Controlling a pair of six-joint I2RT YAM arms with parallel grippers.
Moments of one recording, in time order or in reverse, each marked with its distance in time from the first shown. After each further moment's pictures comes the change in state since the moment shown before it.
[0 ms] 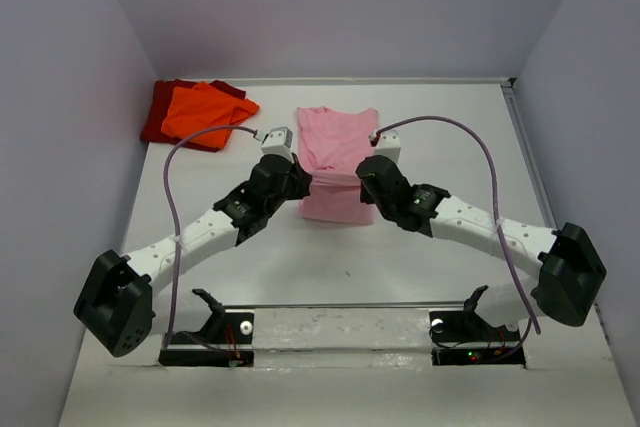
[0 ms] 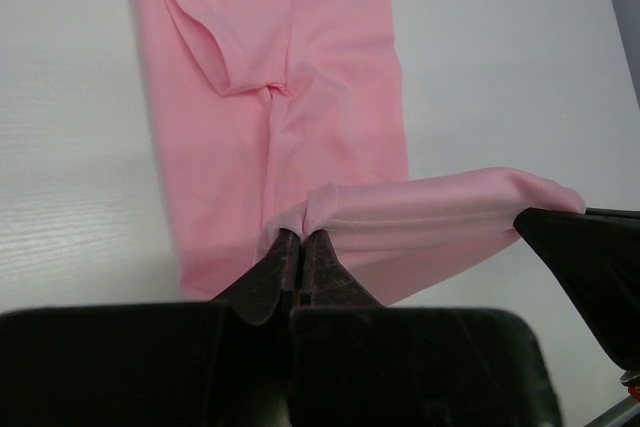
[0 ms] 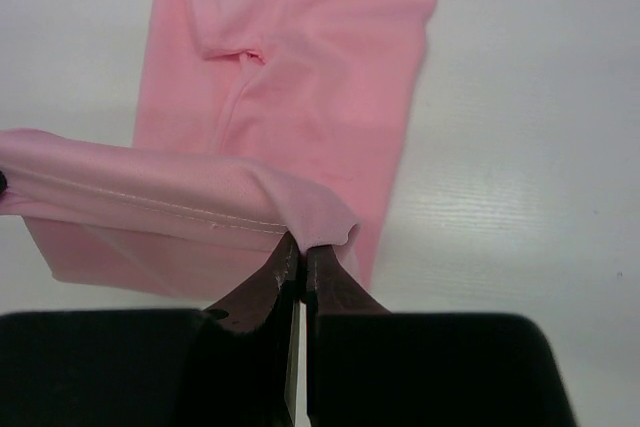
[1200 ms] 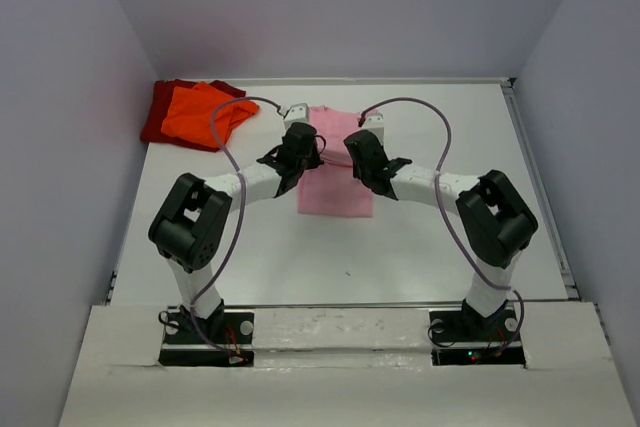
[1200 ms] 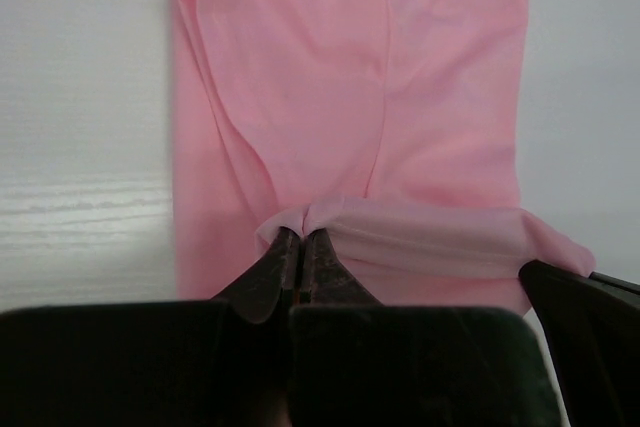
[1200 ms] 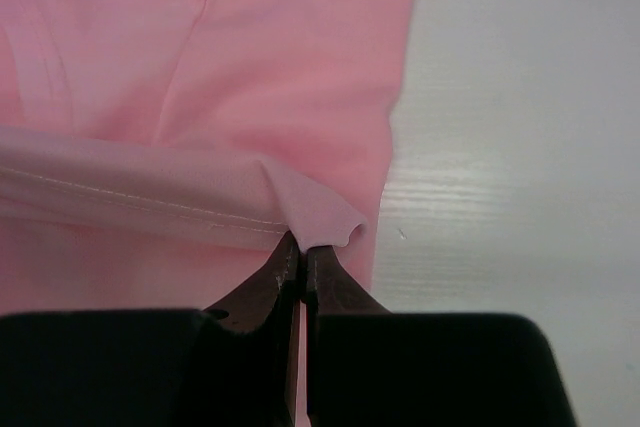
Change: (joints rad) left arm 0.106 0.573 0.317 0.146 -0.048 0.051; right arm -0.205 0.454 0.167 0.233 -0.046 -0.136
